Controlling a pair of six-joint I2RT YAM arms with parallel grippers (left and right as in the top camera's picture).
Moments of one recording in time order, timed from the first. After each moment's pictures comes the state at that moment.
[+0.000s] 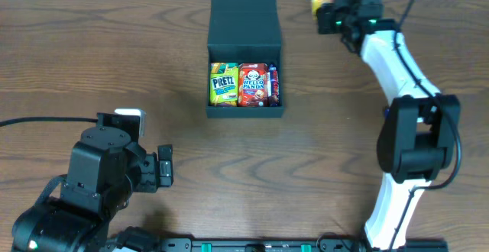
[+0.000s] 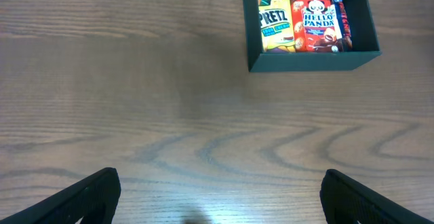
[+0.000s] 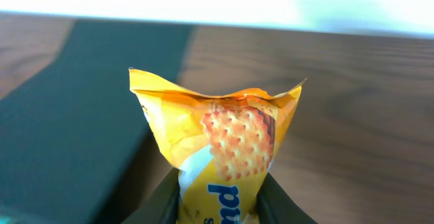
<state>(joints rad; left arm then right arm) -0.35 0.81 1.24 -1.31 -0.11 -0.27 0.11 2.12 1.73 -0.35 -0.23 0.06</state>
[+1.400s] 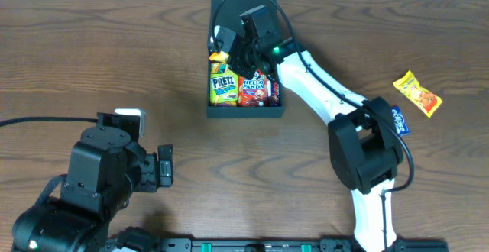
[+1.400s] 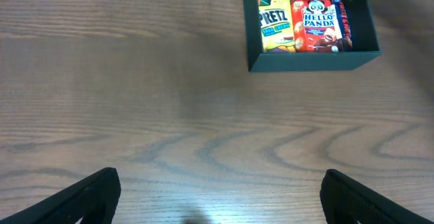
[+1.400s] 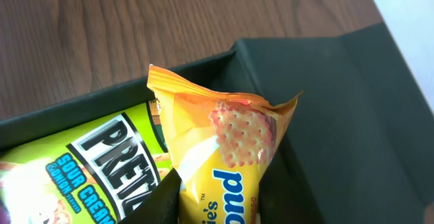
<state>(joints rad) -0.35 0.81 1.24 -1.32 -0.11 -0.27 0.52 2.18 1.73 -0.42 -0.24 -0.64</state>
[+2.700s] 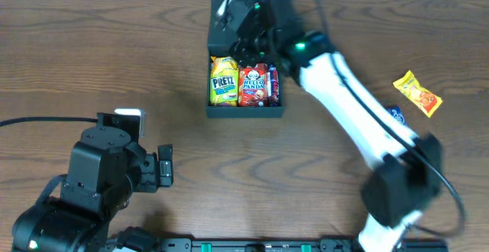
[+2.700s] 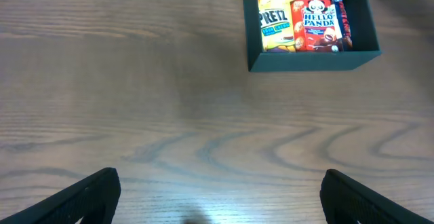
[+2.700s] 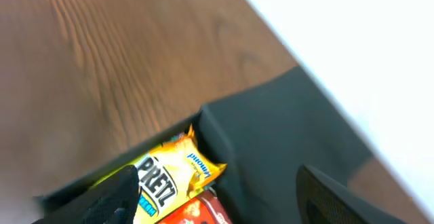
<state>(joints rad) -0.35 0.81 1.24 -1.32 -0.11 -0.27 0.52 1.87 1.73 -0.51 -0.23 -0.42</state>
